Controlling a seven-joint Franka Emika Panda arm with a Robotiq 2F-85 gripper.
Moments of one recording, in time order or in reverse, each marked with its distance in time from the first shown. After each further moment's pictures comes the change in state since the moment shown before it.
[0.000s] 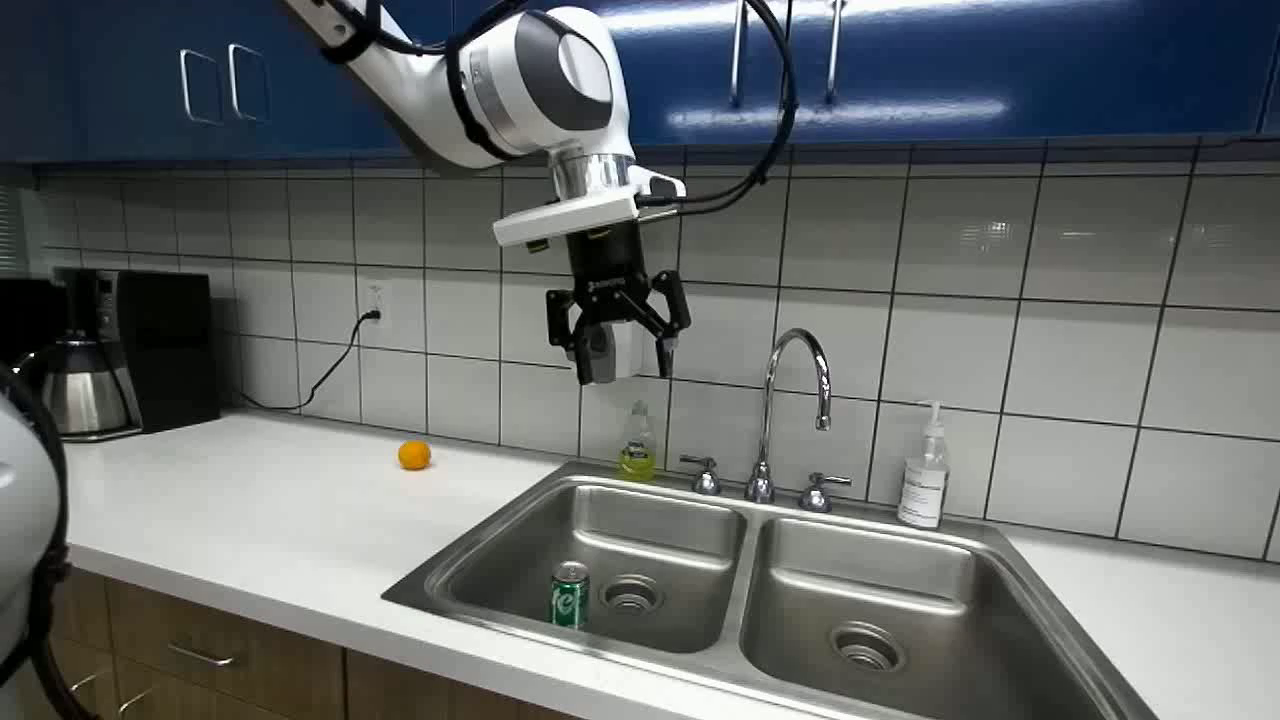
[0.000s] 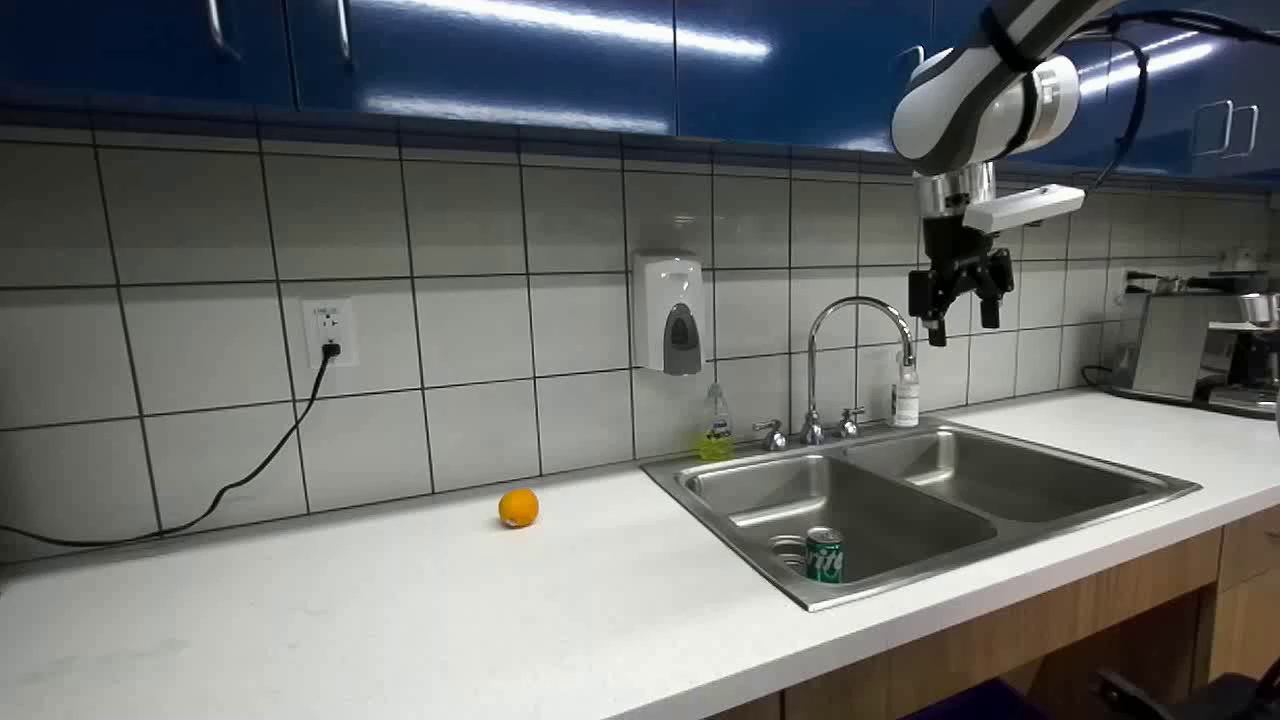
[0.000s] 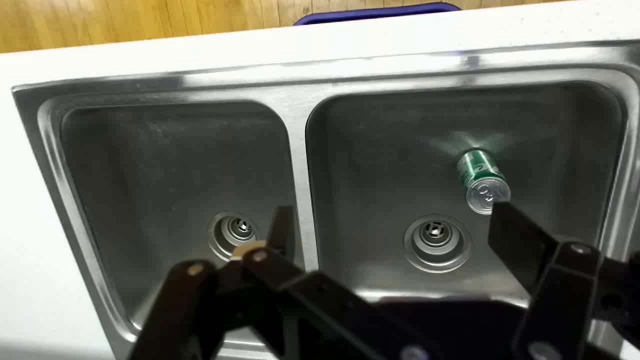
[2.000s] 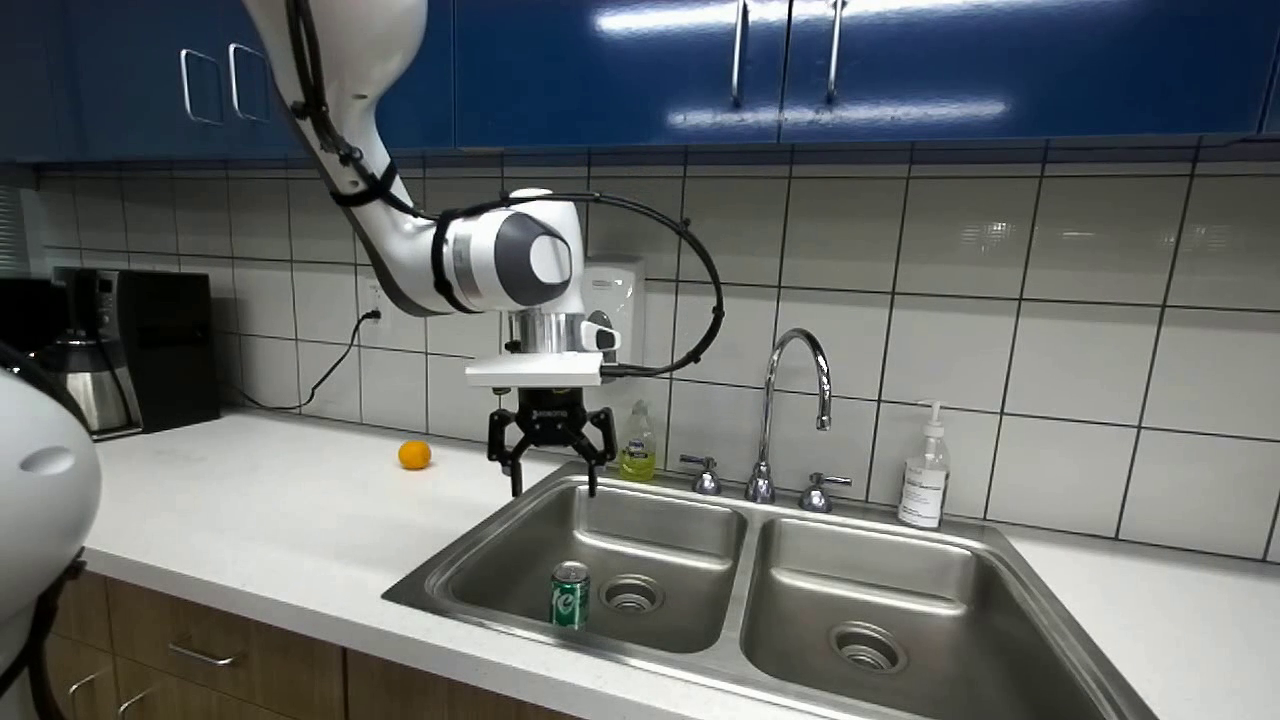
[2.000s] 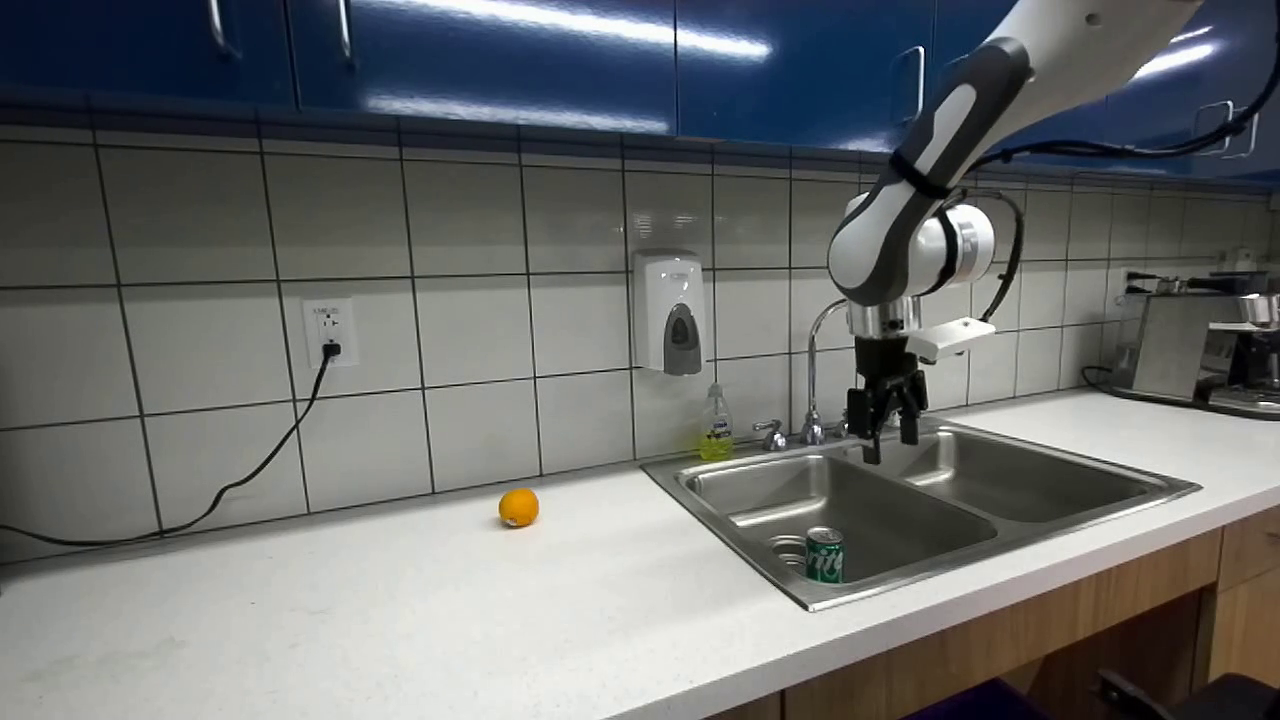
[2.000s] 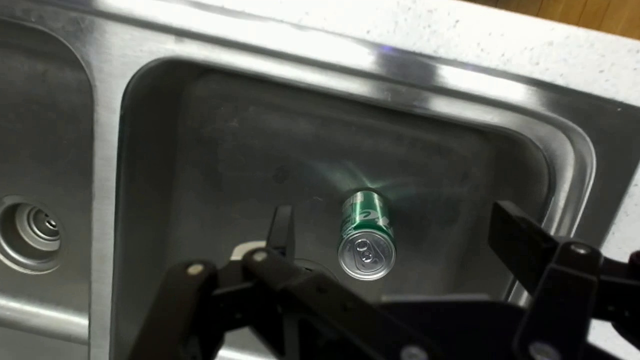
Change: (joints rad) arm 0.131 0.285 0.008 -0.107 0.128 0.305 -0.180
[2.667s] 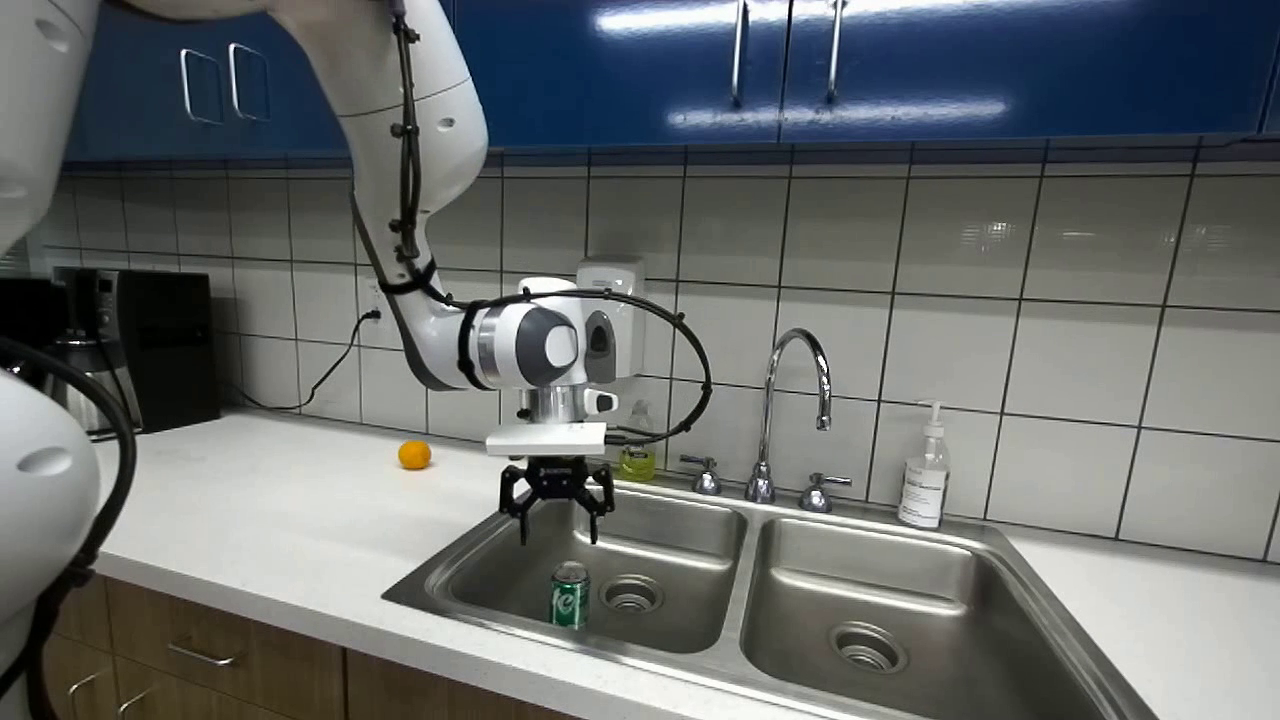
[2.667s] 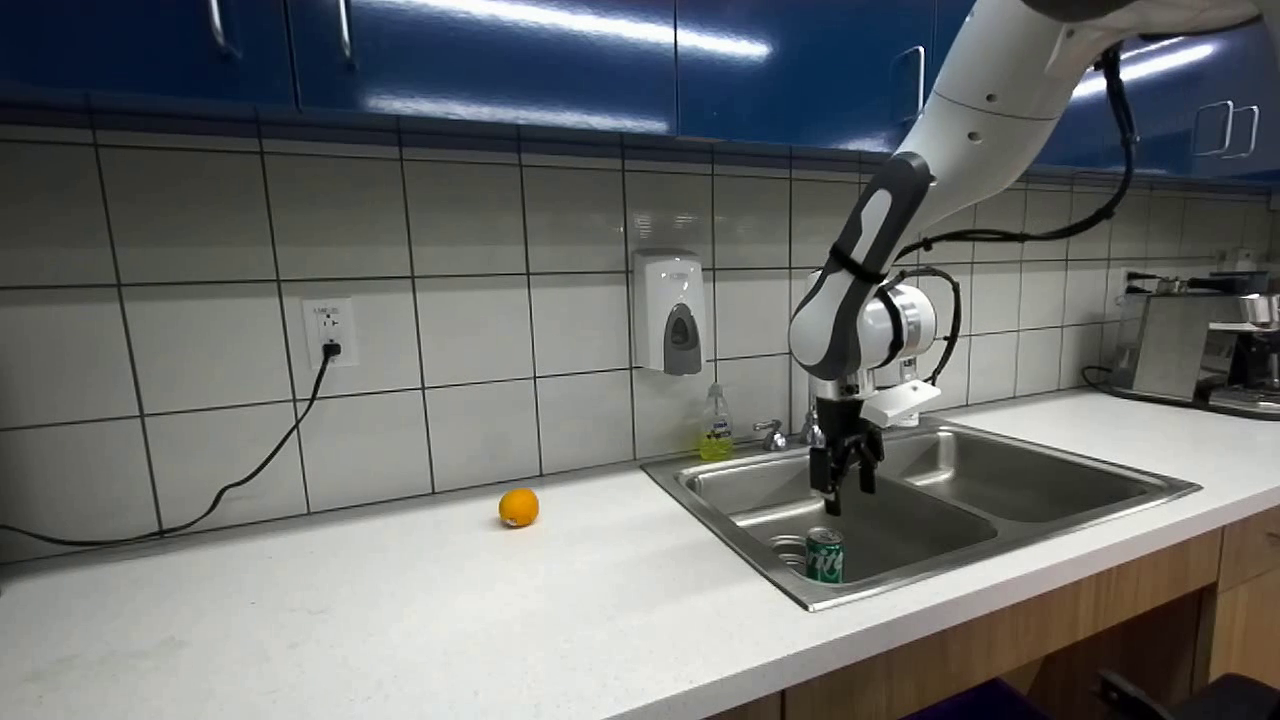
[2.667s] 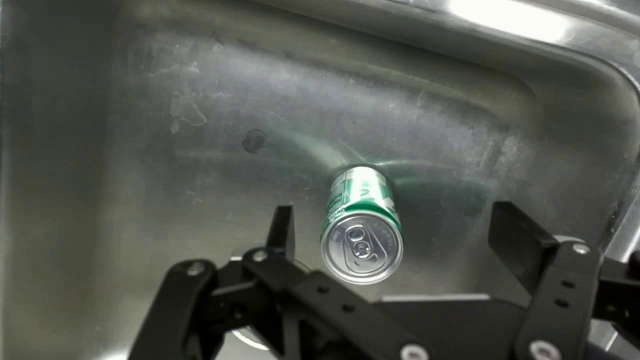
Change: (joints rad) arm -0.006 0.318 0.052 0.150 0.021 0.154 0.000
